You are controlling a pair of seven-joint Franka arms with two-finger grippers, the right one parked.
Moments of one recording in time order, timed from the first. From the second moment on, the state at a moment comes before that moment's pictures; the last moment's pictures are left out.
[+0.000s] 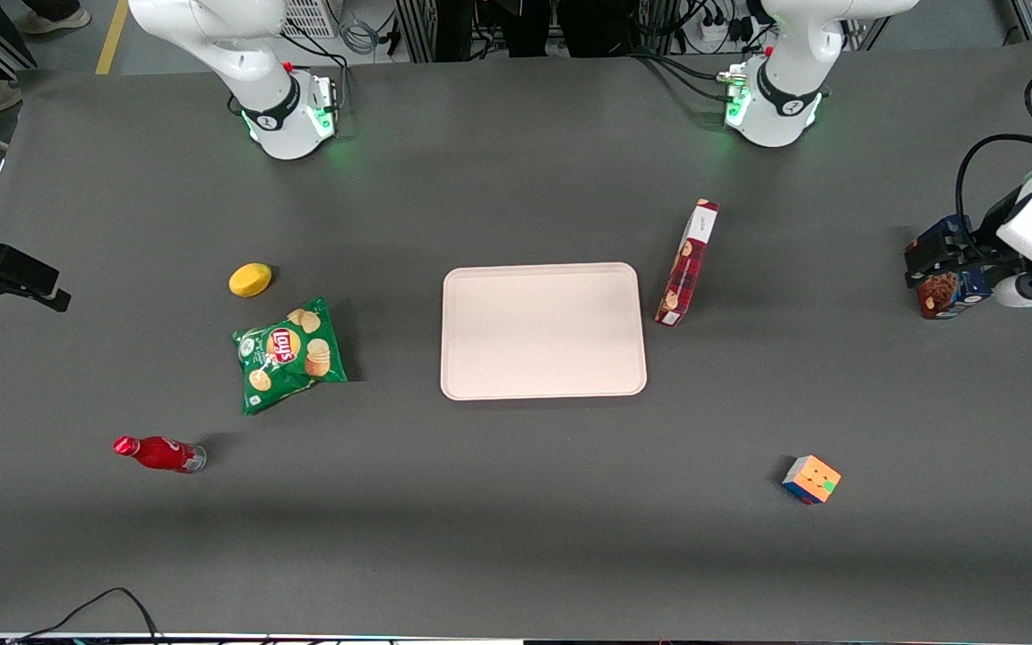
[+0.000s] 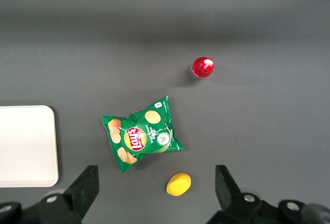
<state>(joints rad) 0.00 -0.05 -0.01 -1.81 0.01 1.79 0.00</state>
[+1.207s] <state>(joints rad) -0.02 -0.05 -0.39 -1.80 -0.05 1.59 -0.01</state>
